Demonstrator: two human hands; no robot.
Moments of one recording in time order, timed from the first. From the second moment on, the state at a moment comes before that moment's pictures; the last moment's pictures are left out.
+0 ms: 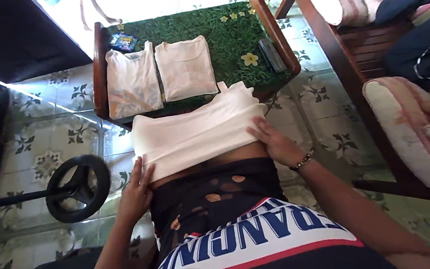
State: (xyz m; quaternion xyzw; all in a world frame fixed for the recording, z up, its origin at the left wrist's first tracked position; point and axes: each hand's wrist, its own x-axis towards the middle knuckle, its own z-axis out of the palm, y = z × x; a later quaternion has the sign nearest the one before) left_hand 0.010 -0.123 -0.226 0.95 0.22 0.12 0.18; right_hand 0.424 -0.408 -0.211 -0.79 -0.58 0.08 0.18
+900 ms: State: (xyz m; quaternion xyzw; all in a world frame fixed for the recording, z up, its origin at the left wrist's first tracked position) left_hand 0.113 0.040 -0.174 0.73 0.47 -0.04 0.49; right_hand 0.527 -0.280 -0.153 -0.82 -0.51 0.17 0.18
